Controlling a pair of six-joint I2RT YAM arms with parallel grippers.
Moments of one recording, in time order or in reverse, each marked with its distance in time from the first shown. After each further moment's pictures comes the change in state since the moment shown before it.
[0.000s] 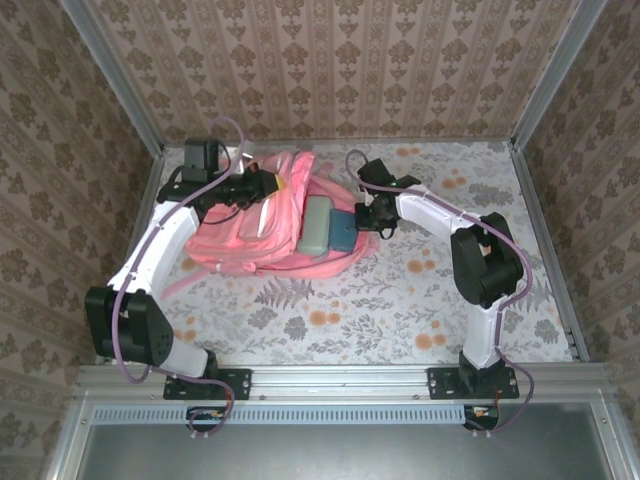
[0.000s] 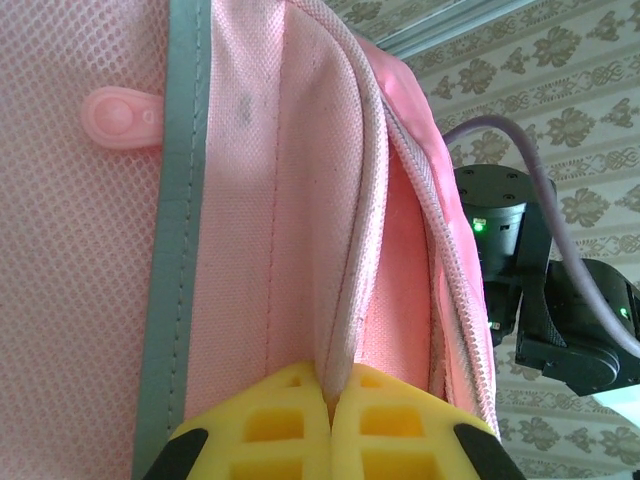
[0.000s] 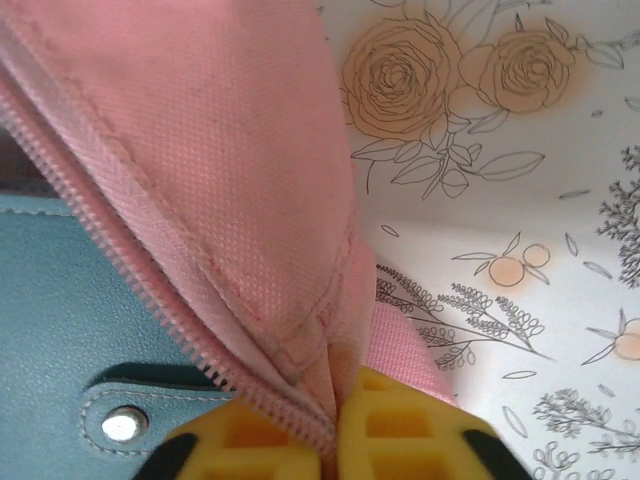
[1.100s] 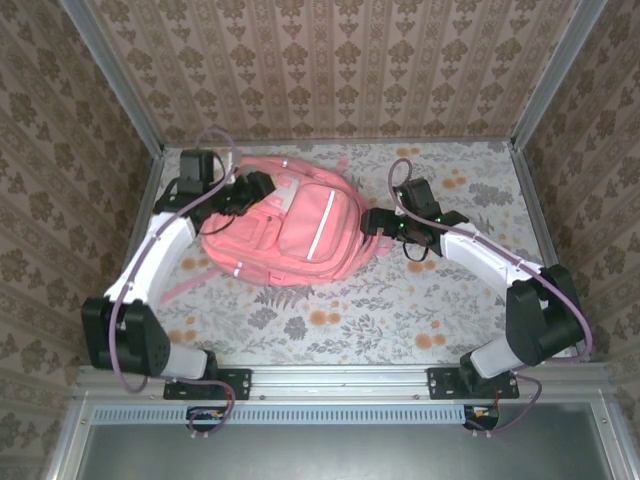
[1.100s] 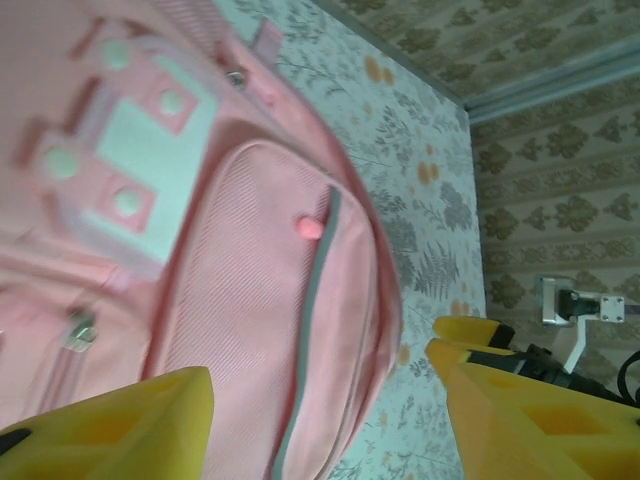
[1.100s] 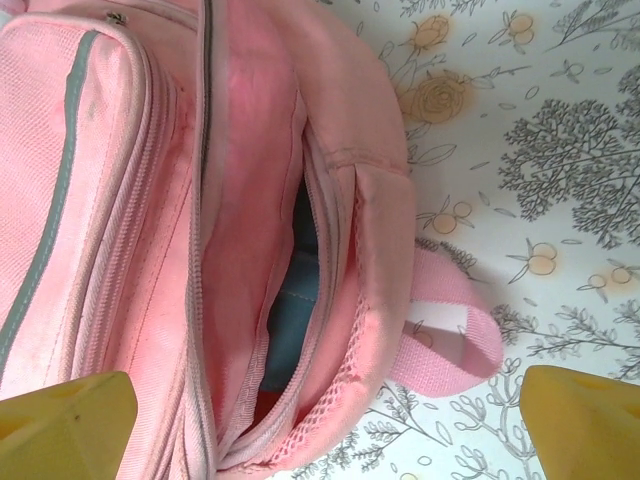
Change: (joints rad) left arm 0.040 -0.111 -0.154 0.019 -0.206 -0.039; right arm -0.055 -0.461 -0.483 0.359 -0.058 0.114
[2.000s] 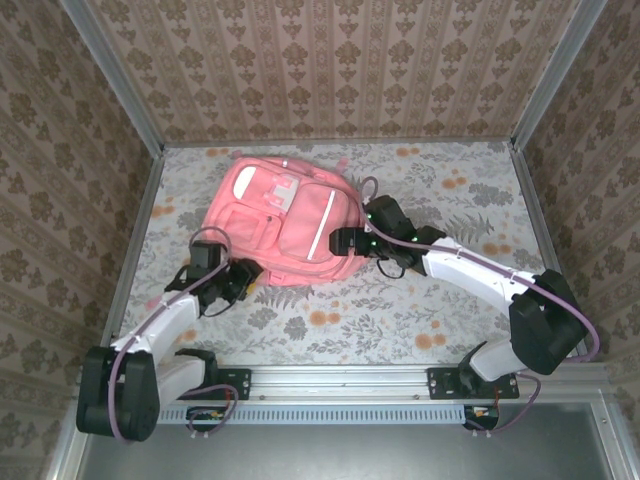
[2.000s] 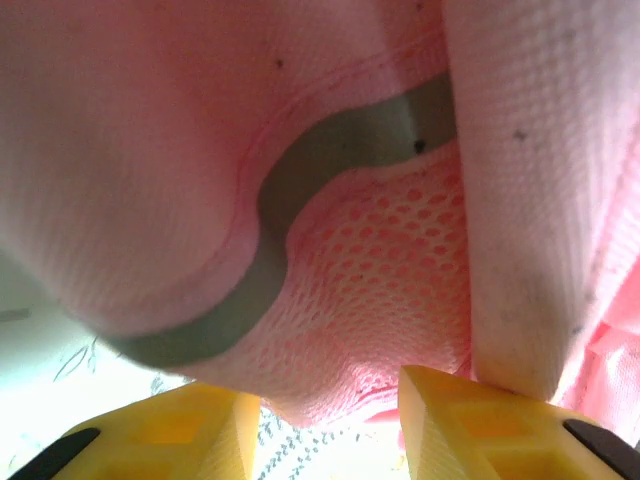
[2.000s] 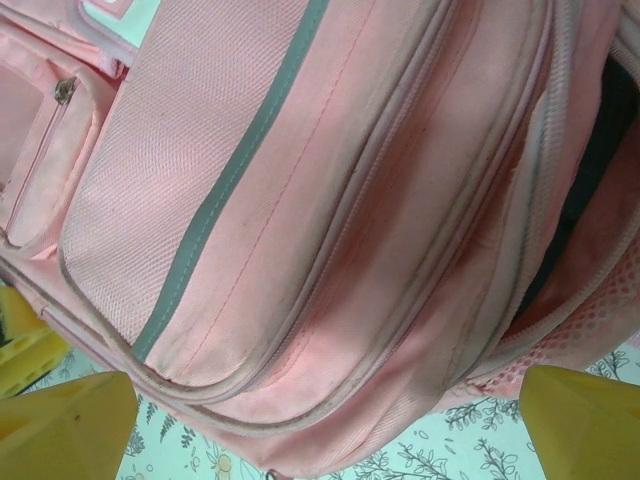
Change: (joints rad) left arm -0.010 -0.275 -0.742 0.253 -0.172 -0.382; right arm 0.252 -0.027 -0.008 0.036 0.044 0.063
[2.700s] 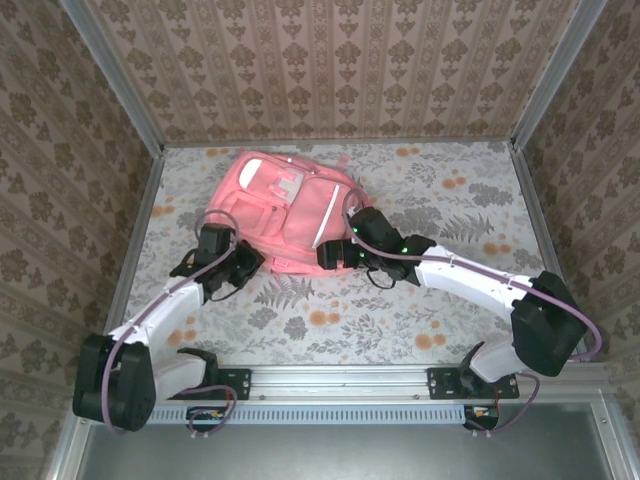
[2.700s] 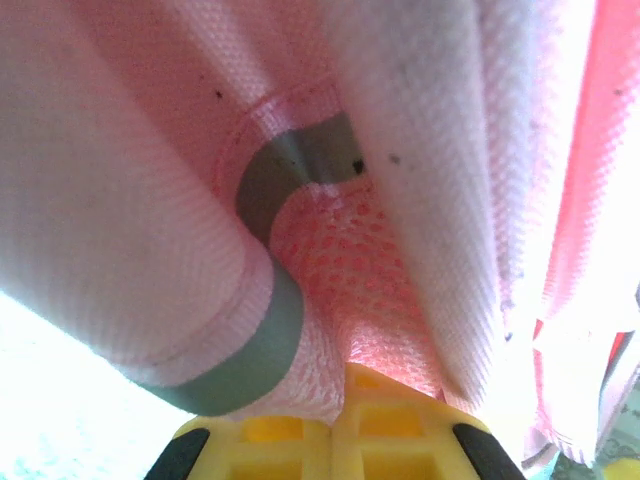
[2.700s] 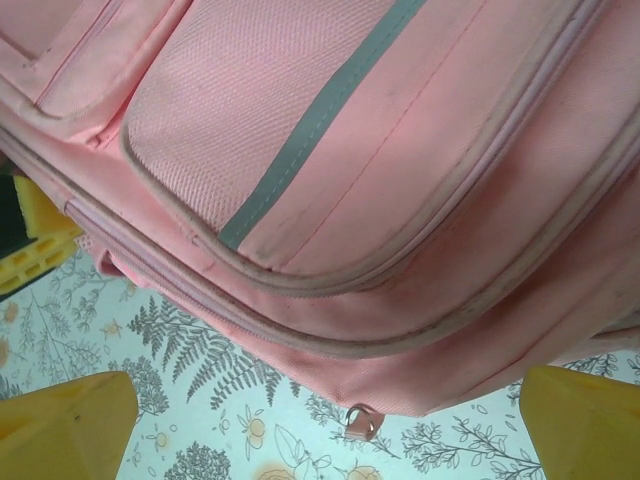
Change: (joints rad) left arm -0.097 0.035 0.152 -0.043 -0.118 -0.026; right arm 0.121 -0.009 0.000 -0.001 0.055 0.001
